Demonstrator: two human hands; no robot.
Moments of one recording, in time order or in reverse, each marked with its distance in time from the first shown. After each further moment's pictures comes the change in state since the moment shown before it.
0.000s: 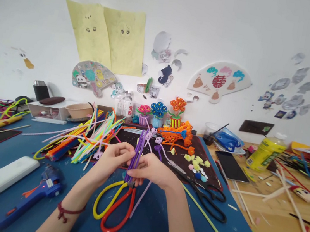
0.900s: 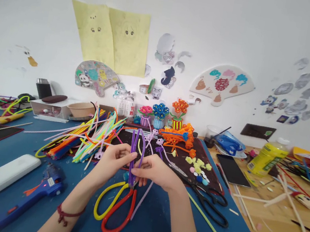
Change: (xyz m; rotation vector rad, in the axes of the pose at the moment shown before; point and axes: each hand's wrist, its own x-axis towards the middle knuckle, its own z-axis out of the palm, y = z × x) left_hand 0.000 -0.007 -0.005 0.139 0.036 0.148; right_hand -0.003 -0.004 -0.002 -0.074 0.034 0.011
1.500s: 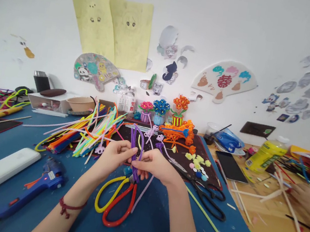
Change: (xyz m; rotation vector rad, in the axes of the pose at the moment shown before) left_hand 0.001 -0.006 0.002 -0.011 0.008 -0.097; right_hand -0.002 -0.007 0.004 -0.039 0.079 0.020
